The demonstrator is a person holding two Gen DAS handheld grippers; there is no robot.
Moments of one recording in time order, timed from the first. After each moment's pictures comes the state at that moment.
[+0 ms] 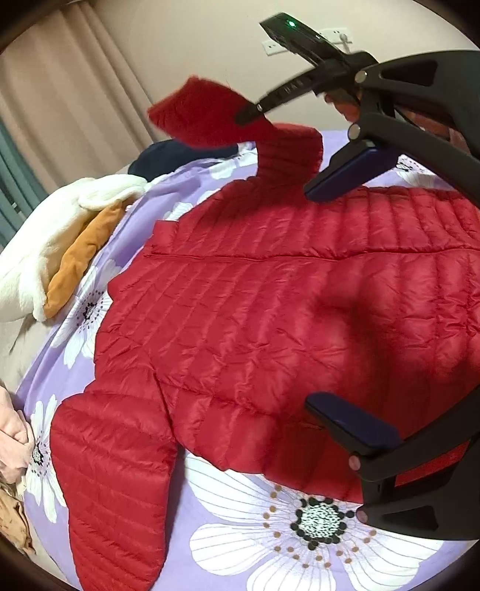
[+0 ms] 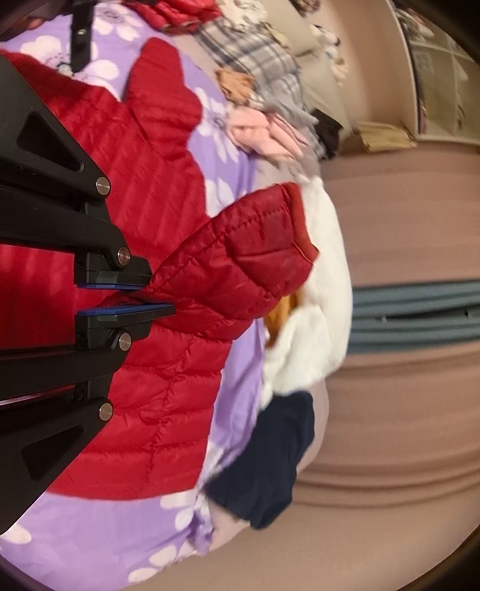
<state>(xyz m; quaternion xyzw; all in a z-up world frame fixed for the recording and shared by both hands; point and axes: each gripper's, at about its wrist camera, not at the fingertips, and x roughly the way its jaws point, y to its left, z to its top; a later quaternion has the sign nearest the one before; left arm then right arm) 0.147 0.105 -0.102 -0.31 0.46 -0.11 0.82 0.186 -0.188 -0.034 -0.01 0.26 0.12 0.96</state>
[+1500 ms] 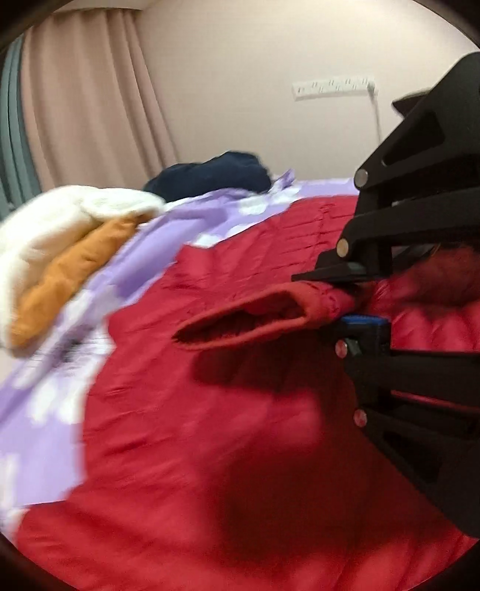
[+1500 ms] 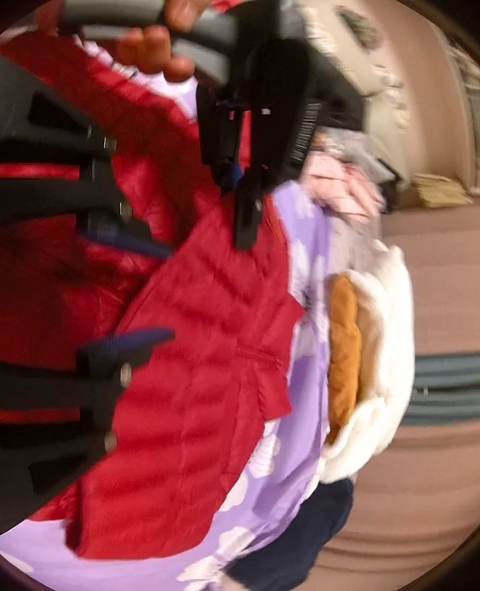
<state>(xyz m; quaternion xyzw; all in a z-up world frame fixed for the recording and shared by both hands) 0.280 0.103 -0.137 -0.39 0.45 -0.18 0.78 0.179 -0.118 -0.104 -0.03 0.32 0.21 0.93</state>
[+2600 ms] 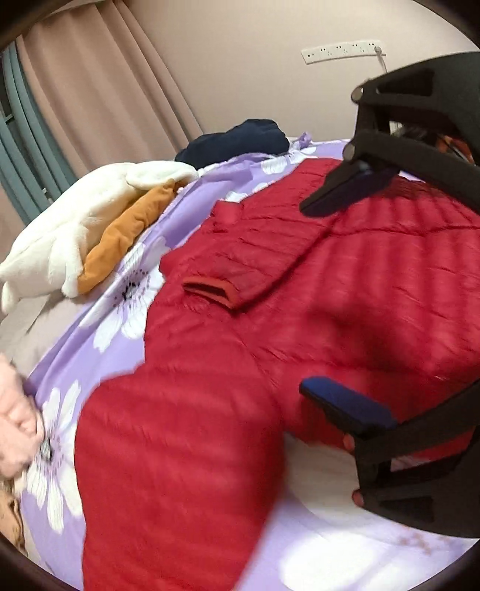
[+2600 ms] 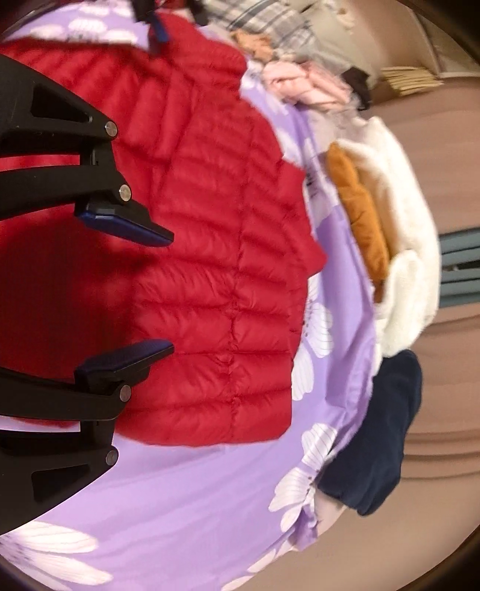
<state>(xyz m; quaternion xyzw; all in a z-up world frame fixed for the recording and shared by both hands) 0.202 0.165 -0.120 -0.36 0.43 -0.09 0.83 0.189 -0.207 -0.109 0.05 0.39 0.05 0.92</state>
